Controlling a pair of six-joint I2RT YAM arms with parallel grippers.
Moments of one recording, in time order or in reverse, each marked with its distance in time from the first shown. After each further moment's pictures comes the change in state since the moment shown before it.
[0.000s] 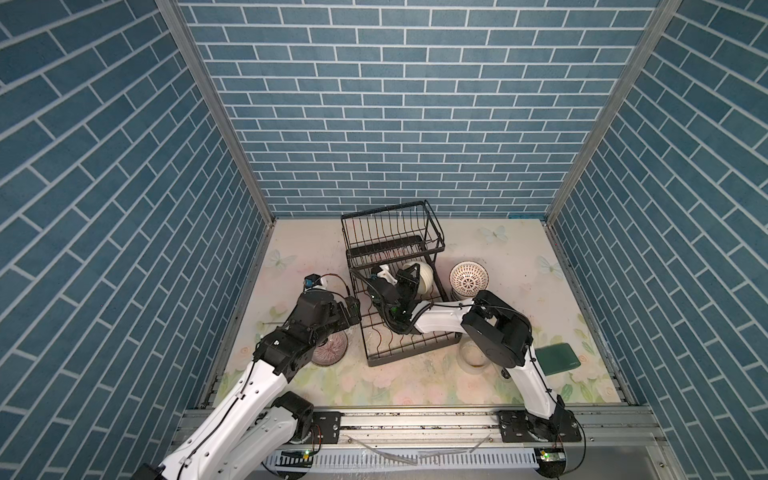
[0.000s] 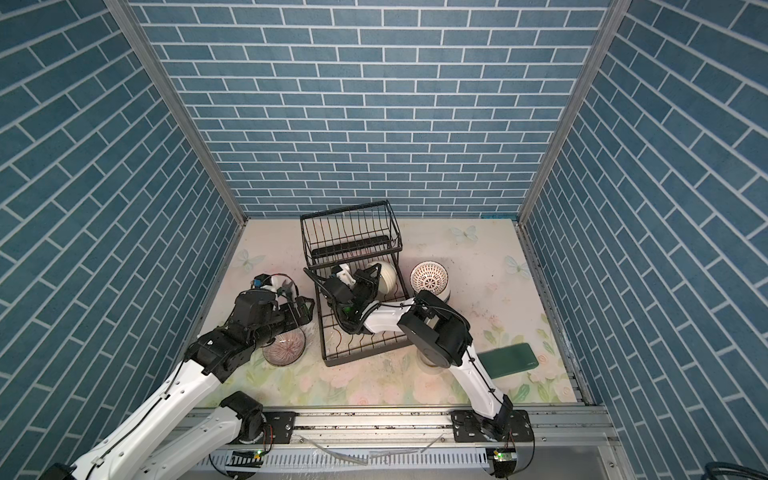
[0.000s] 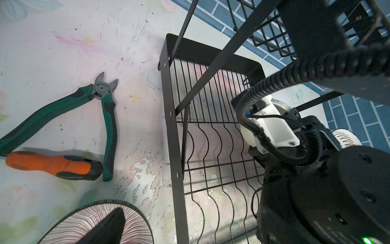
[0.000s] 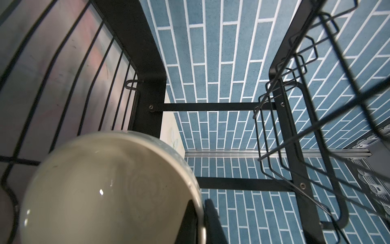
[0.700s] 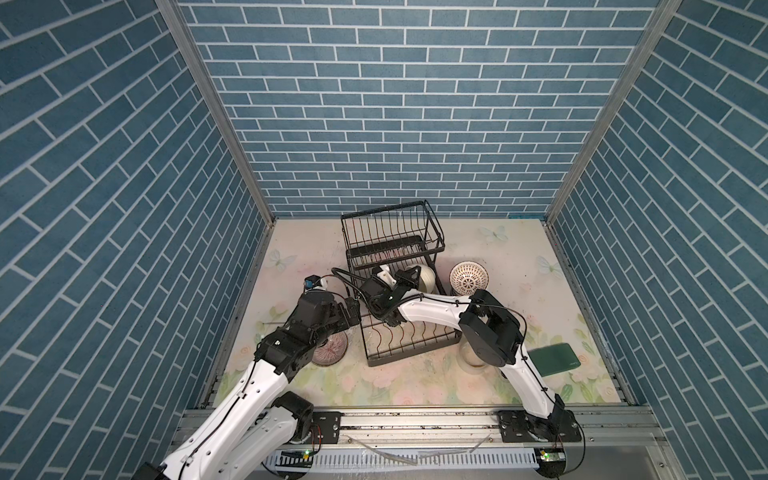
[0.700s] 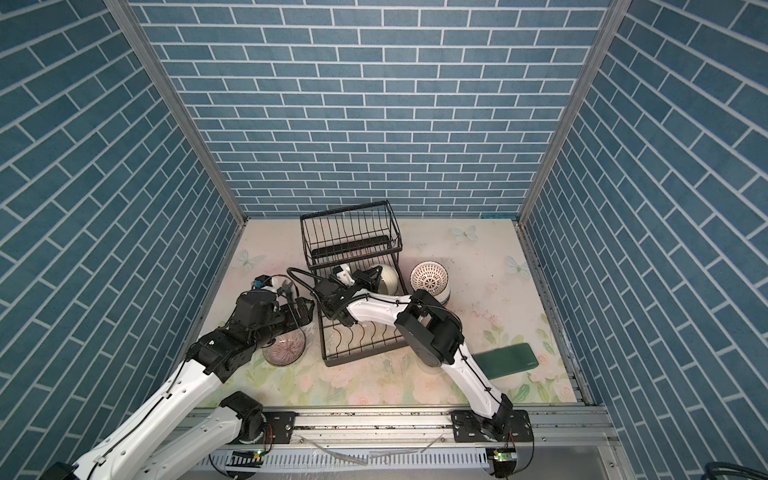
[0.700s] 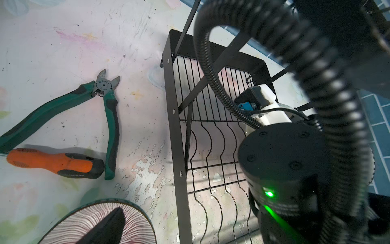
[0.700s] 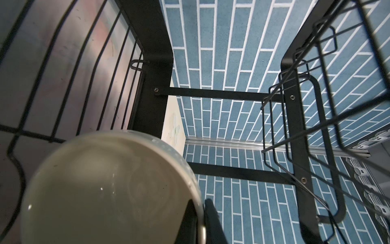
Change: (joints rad) left arm 0.005 0.003 -0.010 0.003 0.000 0.000; right arm 0.024 0.098 0.324 -0.921 0.036 0.643
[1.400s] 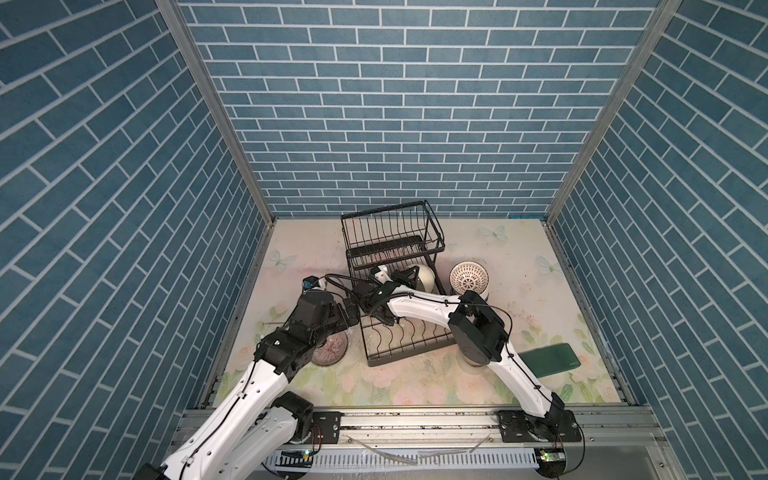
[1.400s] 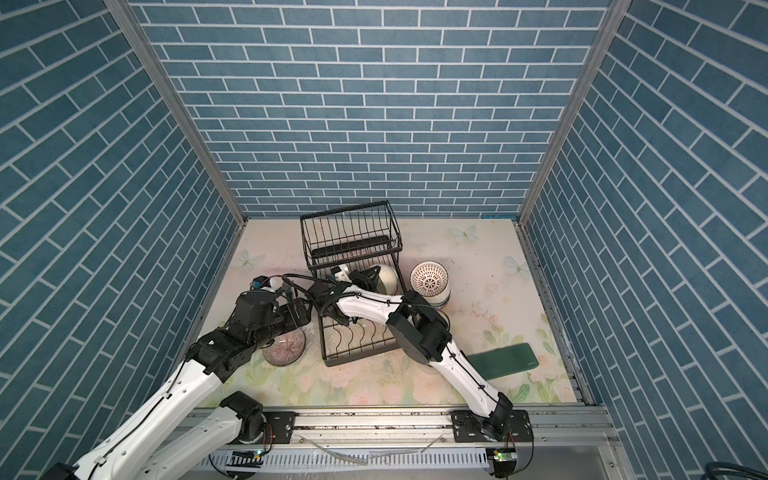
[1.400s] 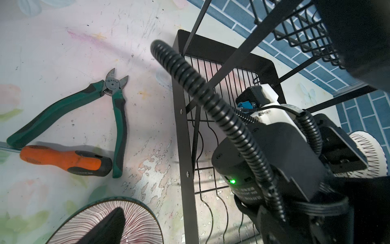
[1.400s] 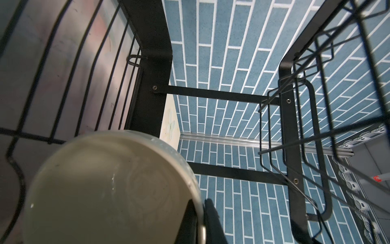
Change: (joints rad) left arm 0.008 -0.001 -0.005 -0.018 -0.017 0.000; right arm 0.006 0.126 0.222 -0.368 0.031 0.222
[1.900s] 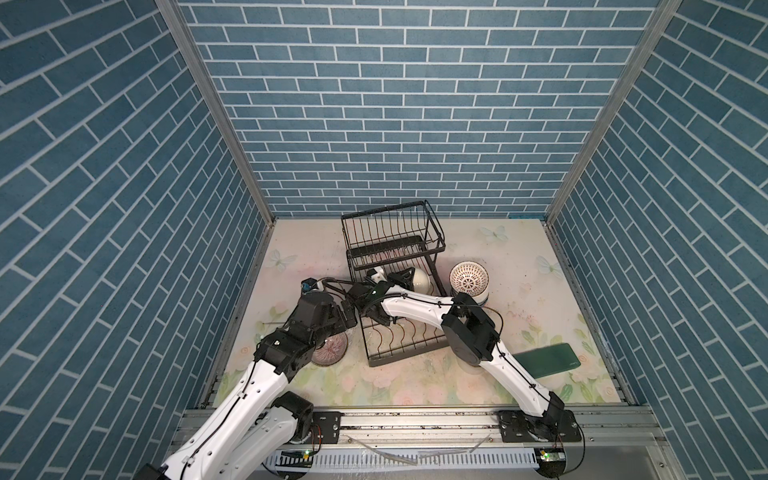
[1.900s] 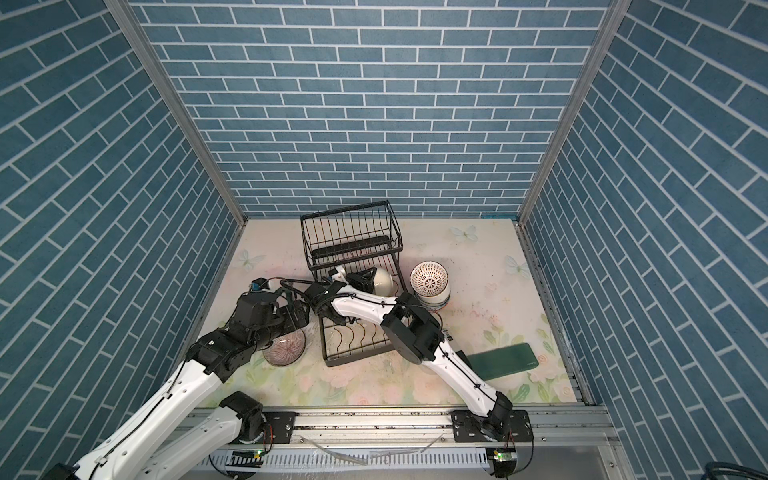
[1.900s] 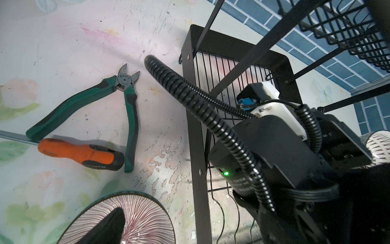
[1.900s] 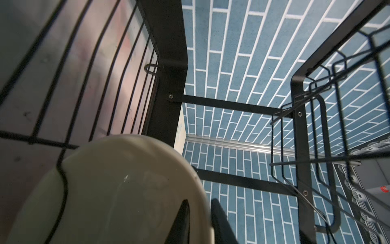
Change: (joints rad) left arm 0.006 -0.002 -0.003 -0.031 -0.014 0.004; right arm 0.008 0.077 0.111 -0.127 -0.038 0.071
